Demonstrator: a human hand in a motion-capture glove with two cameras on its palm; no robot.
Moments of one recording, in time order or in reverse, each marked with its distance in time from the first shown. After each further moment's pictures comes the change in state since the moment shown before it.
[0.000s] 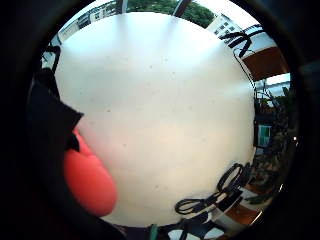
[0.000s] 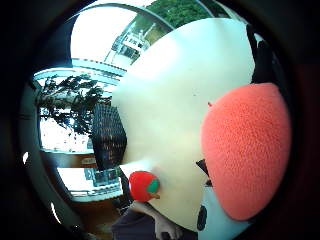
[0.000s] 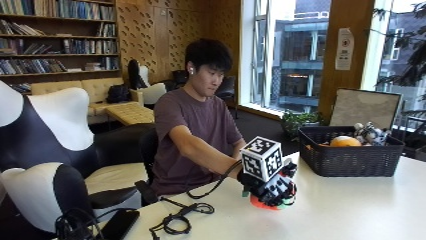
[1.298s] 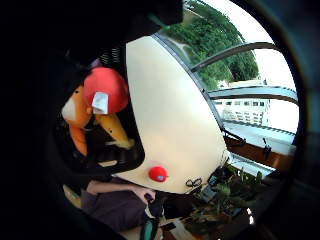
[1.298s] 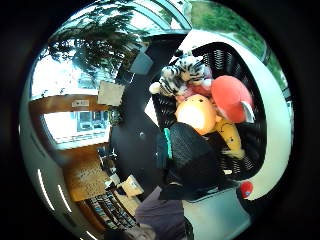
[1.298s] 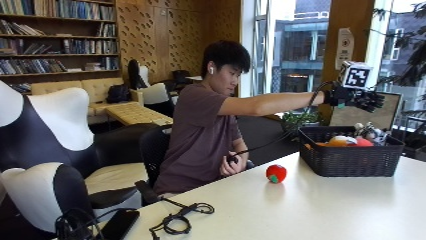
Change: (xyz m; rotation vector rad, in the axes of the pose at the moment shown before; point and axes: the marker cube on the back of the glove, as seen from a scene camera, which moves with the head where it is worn) arm -0.515 -0.020 -0.048 -0.205 0.309 -0.430
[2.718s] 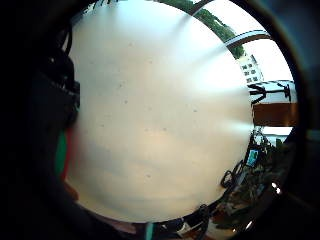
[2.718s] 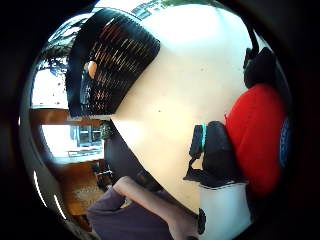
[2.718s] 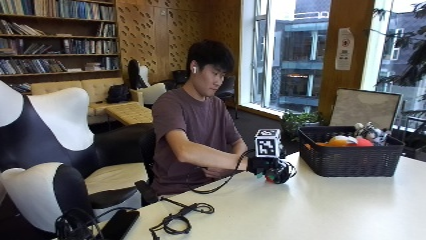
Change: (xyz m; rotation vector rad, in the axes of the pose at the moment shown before) arm 0.203 0.221 0.271 0.214 0.046 -0.055
